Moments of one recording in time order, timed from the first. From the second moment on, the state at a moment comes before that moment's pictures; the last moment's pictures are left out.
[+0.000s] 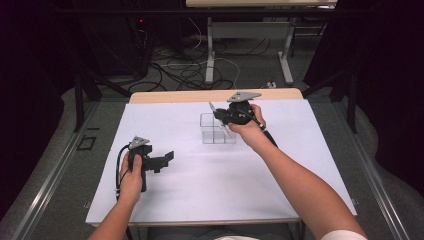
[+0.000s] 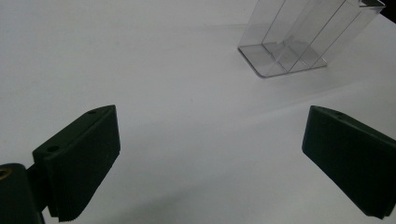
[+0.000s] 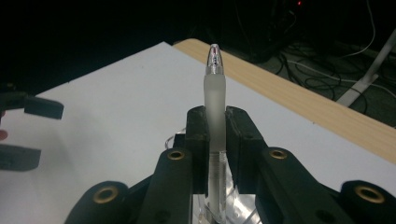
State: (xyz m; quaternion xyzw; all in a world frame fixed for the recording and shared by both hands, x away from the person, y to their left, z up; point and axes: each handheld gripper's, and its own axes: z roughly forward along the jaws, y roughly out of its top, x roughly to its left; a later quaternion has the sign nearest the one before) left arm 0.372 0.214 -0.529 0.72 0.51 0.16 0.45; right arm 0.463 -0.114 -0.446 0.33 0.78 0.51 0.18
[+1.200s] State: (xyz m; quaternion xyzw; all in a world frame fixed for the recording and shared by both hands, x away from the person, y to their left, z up) left arm 0.387 0.168 -0.474 0.68 0.47 0.11 0.55; right arm 0.451 -0.090 -0.434 0.28 0.74 0.59 0.19
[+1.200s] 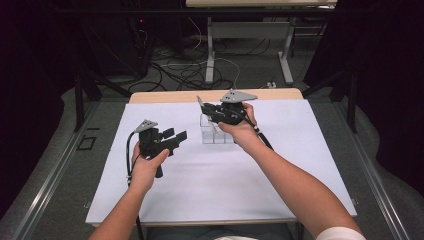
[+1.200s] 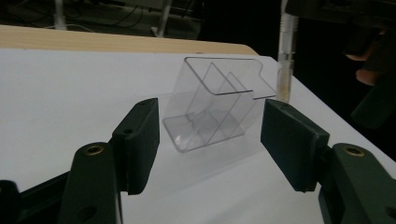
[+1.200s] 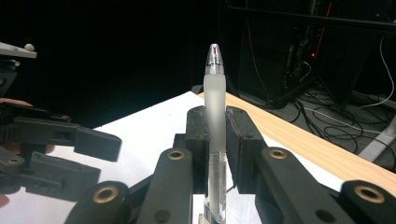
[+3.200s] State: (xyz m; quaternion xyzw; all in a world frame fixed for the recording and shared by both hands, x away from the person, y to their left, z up) left arm 0.428 0.101 -0.453 0.68 0.48 0.04 0.56; right arm 0.435 -0.110 -0.442 0.29 0.71 0.61 0.18
